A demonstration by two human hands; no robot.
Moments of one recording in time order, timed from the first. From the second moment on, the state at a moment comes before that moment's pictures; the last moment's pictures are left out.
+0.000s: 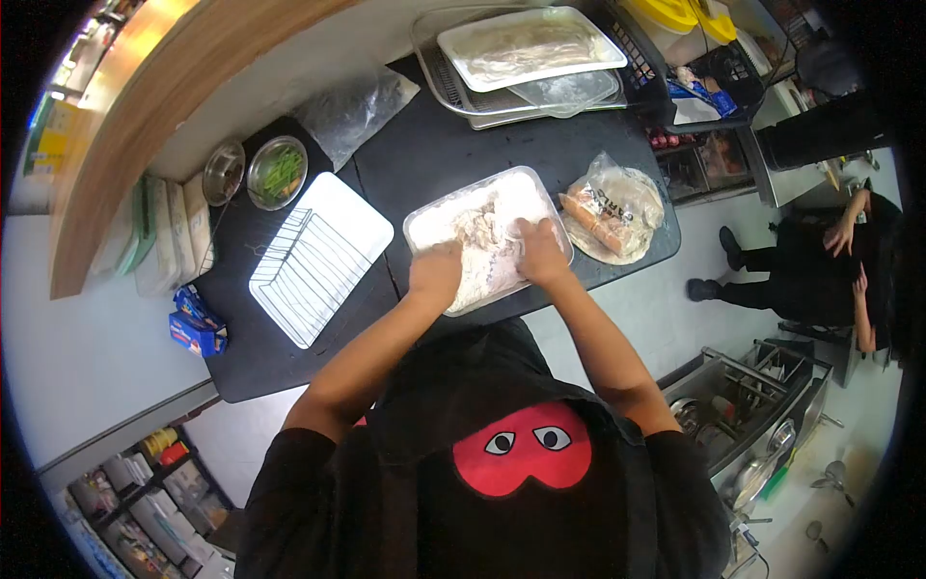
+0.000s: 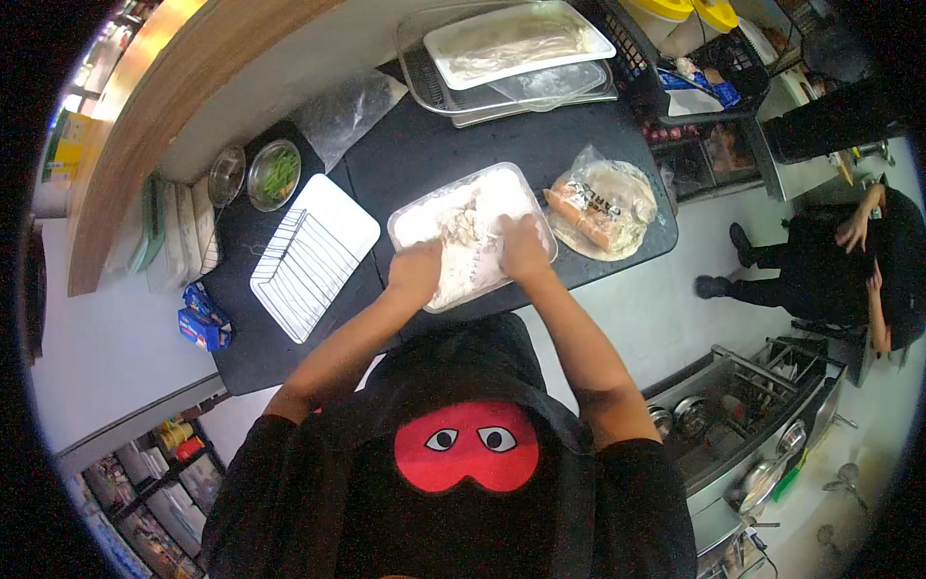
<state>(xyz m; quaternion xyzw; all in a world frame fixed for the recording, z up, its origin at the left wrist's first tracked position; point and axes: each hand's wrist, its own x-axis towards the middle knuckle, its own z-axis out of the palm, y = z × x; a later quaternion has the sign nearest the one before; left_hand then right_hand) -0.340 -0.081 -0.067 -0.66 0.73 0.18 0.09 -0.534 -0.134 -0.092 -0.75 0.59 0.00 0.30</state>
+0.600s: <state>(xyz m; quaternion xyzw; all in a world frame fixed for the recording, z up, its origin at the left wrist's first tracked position) -0.347 -0.128 -0.085 -0.66 0.64 0.37 -0.16 -0.508 -0.181 -0.108 -0.85 0.41 -0.12 0.32</state>
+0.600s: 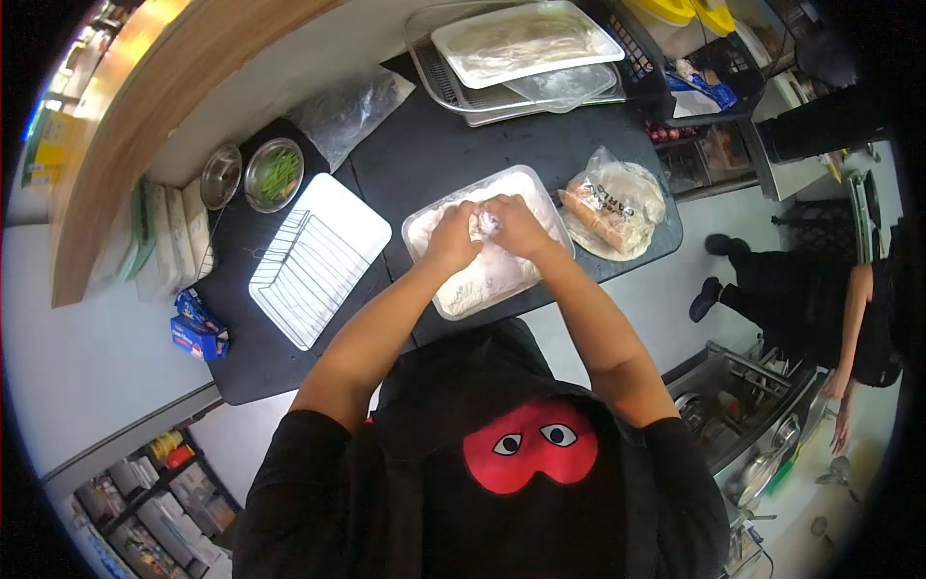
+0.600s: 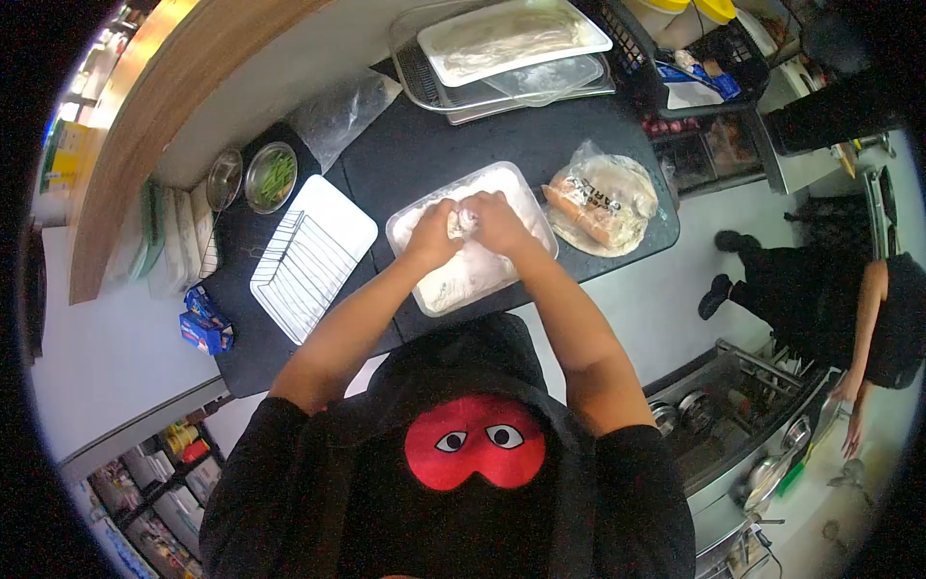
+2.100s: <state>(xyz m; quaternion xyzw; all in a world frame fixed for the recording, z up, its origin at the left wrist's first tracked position) -0.332 -0.087 -0.081 -0.65 0.66 0.36 -0.06 -0.497 -0.107 -0.082 -0.66 0.55 -0.21 0.46</state>
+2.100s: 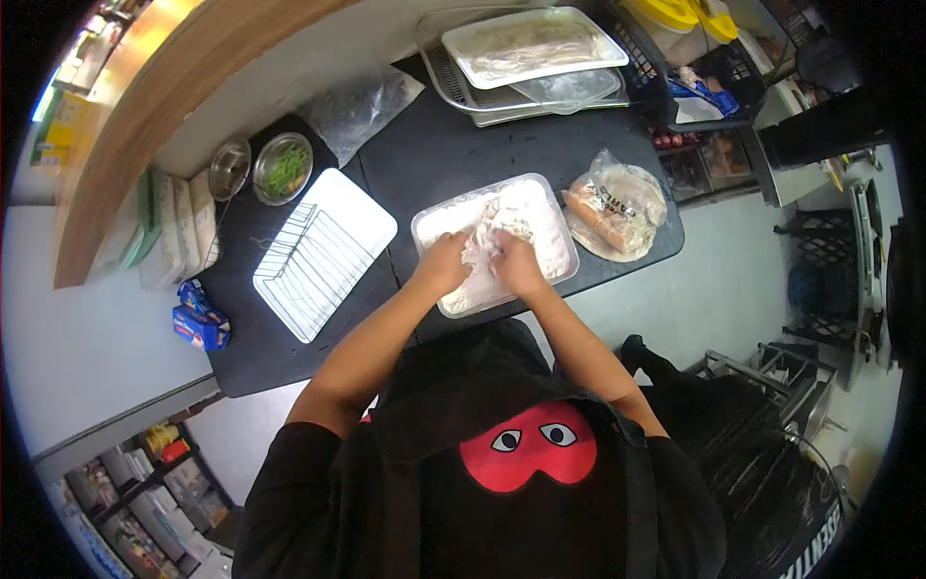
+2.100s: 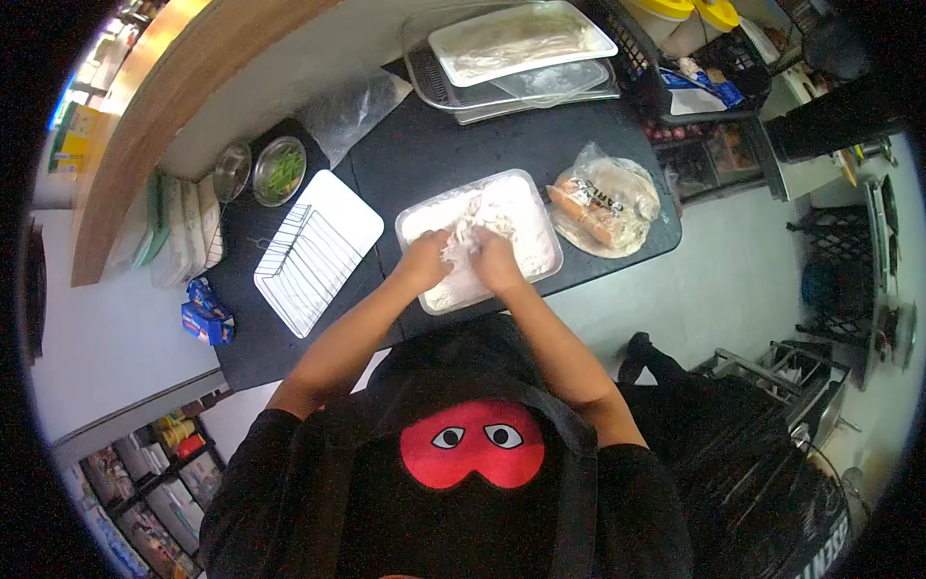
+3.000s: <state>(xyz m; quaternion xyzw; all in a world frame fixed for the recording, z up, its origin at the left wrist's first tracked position) -0.332 -0.139 0.019 -0.55 0.69 0.43 -0.19 -0.514 -0.123 -0.094 -0.58 0.38 -0.25 0.67</state>
